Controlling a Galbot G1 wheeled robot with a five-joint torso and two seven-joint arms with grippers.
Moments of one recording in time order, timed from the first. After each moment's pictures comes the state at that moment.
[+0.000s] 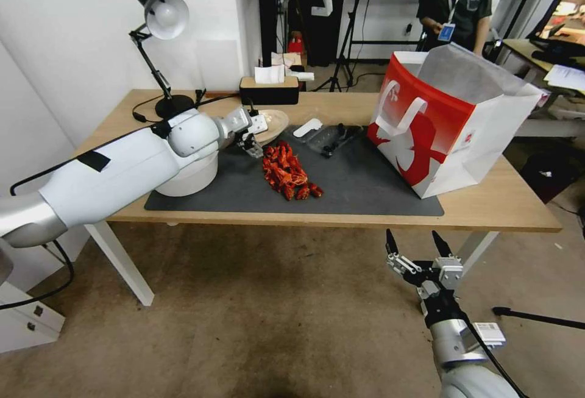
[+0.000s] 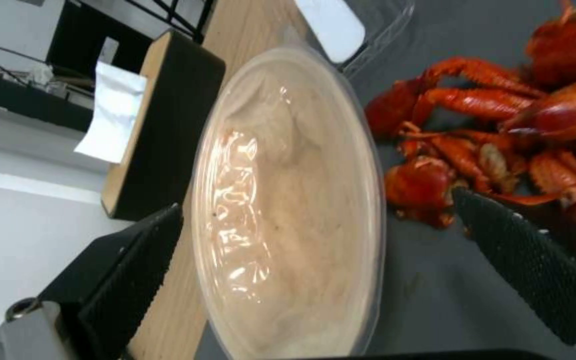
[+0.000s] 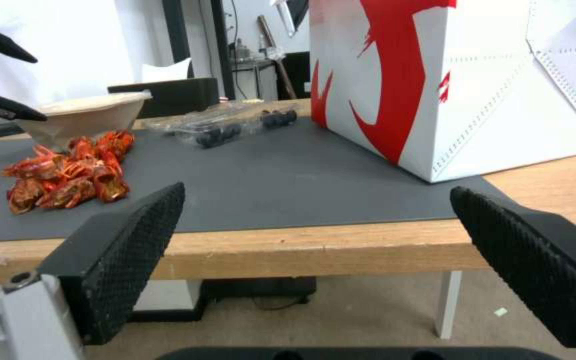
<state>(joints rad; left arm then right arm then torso) -0.14 -0.87 0.80 -1.38 -0.38 0.48 0.28 -1.71 1.14 0.43 2.11 0.36 0.24 0.24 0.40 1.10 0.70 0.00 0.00</state>
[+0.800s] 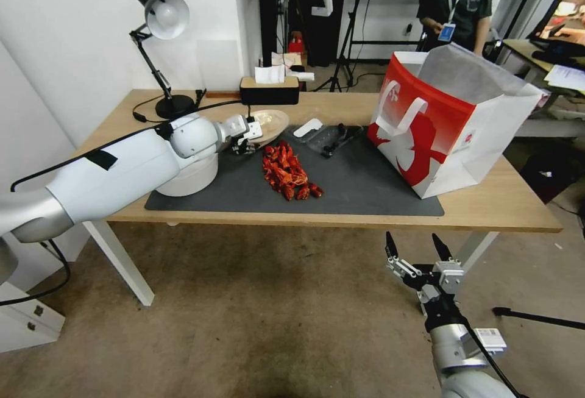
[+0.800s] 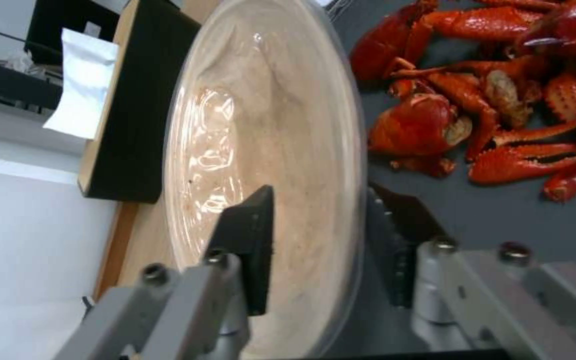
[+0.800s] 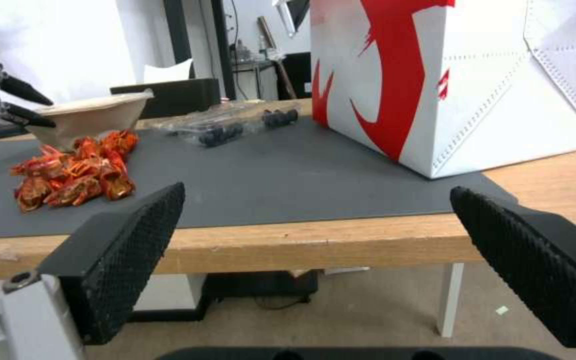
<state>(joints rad) -0.15 -0.87 0.84 -1.32 -0.36 0.45 0.31 -1.73 1.15 0.43 2.11 0.35 0.25 0.24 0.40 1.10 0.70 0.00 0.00</state>
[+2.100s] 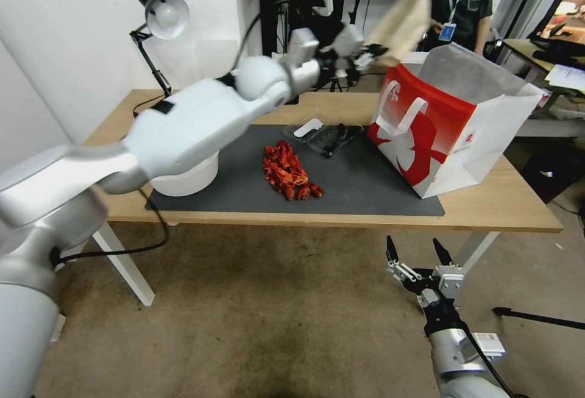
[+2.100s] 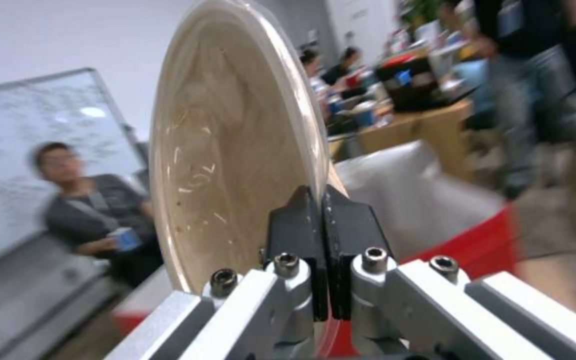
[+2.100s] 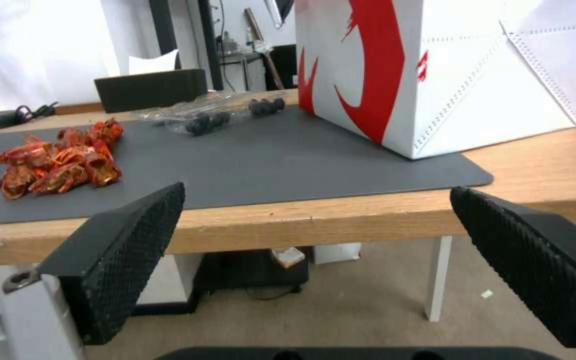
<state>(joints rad) -0.32 -1.30 0.78 -1.21 -1.08 0.00 0.34 -1.76 1.18 0.44 2.12 0.34 0.26 0.25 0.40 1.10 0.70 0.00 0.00</state>
